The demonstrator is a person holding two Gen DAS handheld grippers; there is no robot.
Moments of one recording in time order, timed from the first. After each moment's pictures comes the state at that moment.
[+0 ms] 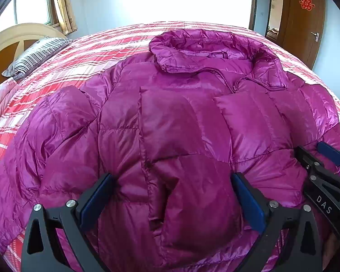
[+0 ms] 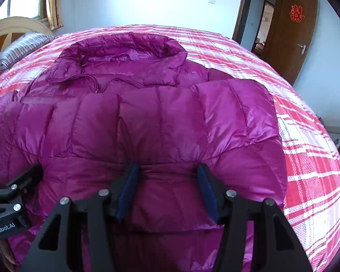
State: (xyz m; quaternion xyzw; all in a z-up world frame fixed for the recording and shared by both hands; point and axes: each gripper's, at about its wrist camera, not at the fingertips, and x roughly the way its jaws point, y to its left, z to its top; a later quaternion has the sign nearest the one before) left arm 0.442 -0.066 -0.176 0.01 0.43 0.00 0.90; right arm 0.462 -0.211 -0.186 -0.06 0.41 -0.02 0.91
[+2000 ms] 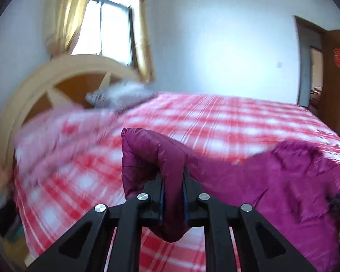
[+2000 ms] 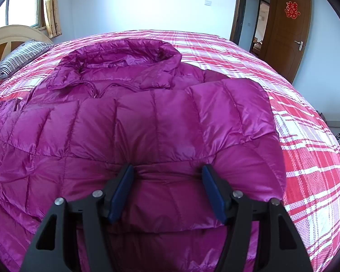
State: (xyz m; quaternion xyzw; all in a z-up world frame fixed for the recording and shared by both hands) left arm 0.285 0.163 -0.005 0.00 0.21 0.16 0.97; right arm 0.457 -0.222 -0.183 -0.03 0.40 -0.01 0.92
